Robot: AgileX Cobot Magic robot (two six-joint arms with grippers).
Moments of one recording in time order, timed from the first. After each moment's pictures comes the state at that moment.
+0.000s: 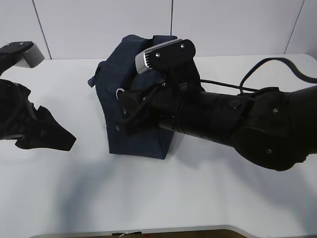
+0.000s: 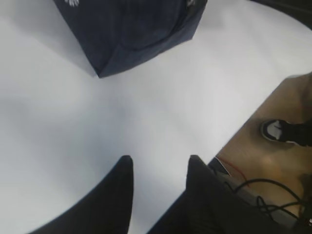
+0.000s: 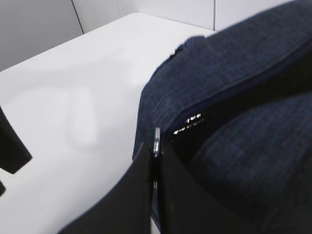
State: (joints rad) left arm -0.33 1.38 -0.87 -0.68 0.78 0.67; right arm 0.69 1.72 -0.88 -0.27 -0.46 0.30
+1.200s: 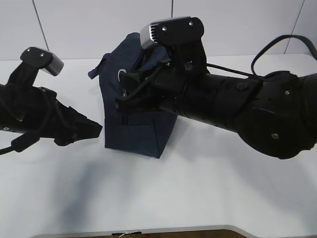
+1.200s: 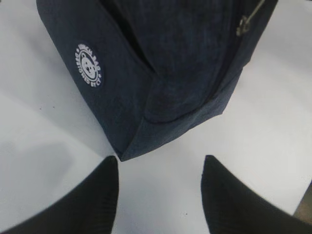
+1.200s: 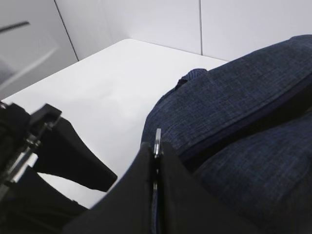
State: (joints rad) left arm -0.34 1.52 -0.77 -1.27 0.46 1.40; right arm 0.69 1.67 -0.91 -0.20 -0.43 0.28
